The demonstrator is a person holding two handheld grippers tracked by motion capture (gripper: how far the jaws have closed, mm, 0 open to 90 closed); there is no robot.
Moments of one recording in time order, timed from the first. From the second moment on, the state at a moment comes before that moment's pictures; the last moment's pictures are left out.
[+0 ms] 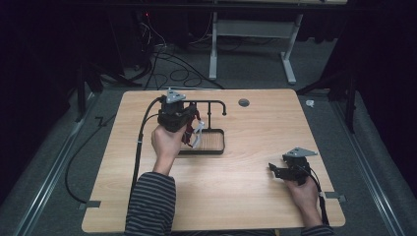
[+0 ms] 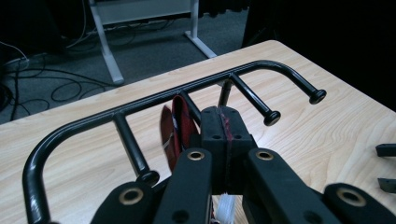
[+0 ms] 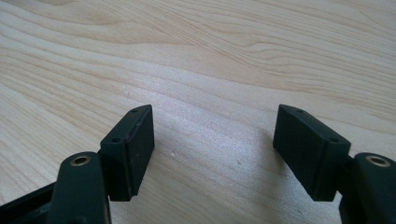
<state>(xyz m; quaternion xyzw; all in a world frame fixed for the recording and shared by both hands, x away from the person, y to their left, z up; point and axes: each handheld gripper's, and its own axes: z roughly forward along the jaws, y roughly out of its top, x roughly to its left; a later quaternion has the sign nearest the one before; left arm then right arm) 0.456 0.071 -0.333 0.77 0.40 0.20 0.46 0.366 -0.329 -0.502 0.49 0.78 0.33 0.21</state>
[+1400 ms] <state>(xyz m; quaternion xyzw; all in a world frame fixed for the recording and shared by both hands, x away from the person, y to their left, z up) 0.438 0.094 -0.338 0.76 0.41 0.23 0.45 0.366 -0.329 -0.502 0.49 0.78 0.33 0.21</state>
